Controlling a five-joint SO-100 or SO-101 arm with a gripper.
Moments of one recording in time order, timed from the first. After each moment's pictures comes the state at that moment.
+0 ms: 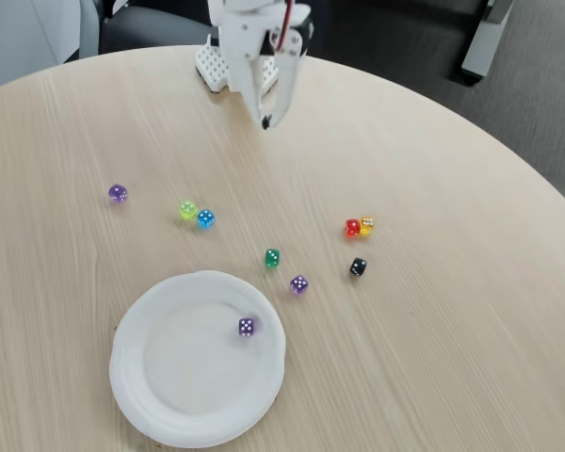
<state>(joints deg) -10.7 144.3 129.4 79.1 28.0</state>
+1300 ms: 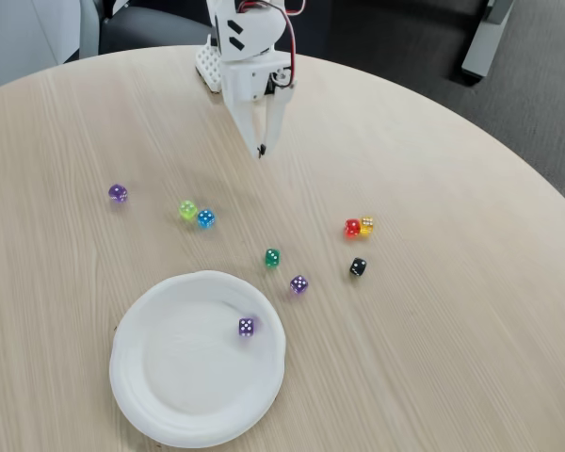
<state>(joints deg) -10.8 176.5 170.7 66.6 -2.6</state>
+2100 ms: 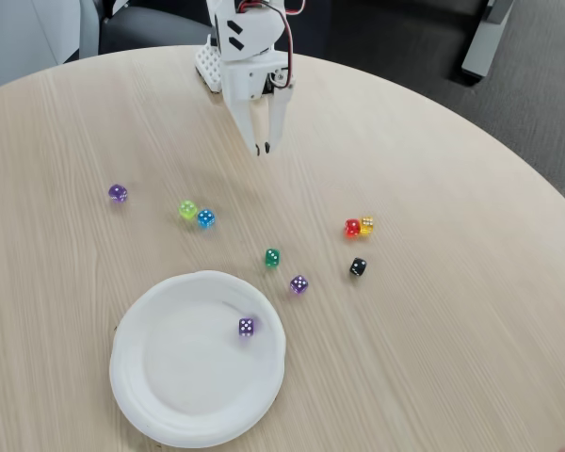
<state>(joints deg) -10.8 176.5 170.7 67.4 1.5</state>
